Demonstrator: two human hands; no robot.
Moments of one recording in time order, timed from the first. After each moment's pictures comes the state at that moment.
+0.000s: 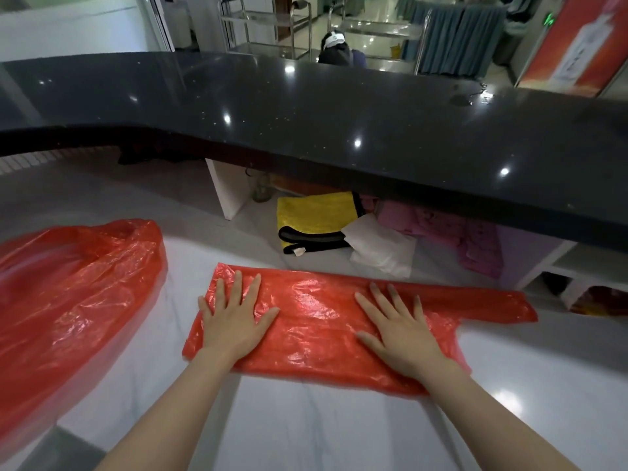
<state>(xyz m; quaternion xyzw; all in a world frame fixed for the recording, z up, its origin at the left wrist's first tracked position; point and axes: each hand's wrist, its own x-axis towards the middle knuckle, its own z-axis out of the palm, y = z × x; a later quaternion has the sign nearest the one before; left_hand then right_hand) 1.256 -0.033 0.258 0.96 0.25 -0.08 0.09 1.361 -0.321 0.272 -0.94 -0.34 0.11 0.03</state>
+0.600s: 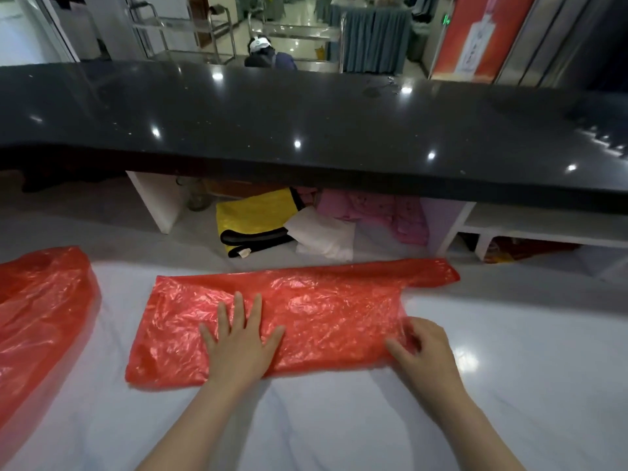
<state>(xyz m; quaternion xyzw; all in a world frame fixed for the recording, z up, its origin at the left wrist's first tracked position) 1.254 -0.117 0.254 0.97 0.18 -0.08 0.12 1.286 -0.419 0.261 -0.92 -0.03 -0.02 0.40</state>
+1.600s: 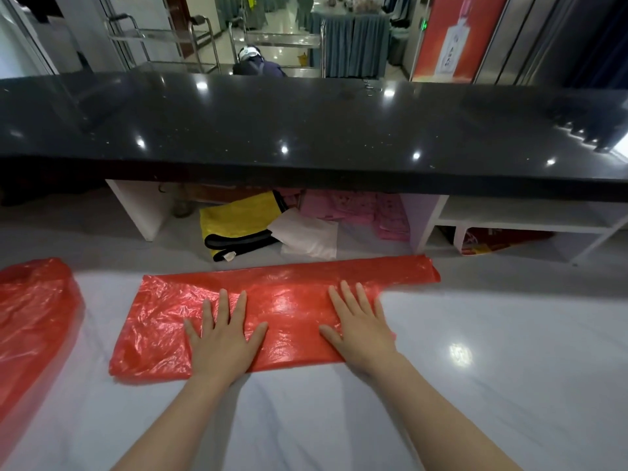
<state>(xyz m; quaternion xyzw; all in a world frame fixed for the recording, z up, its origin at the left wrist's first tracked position) 1.259 -0.112 0.253 0.98 0.16 -0.07 0.07 1.309 -0.356 0.265 -0.97 -0.19 0.06 0.12</state>
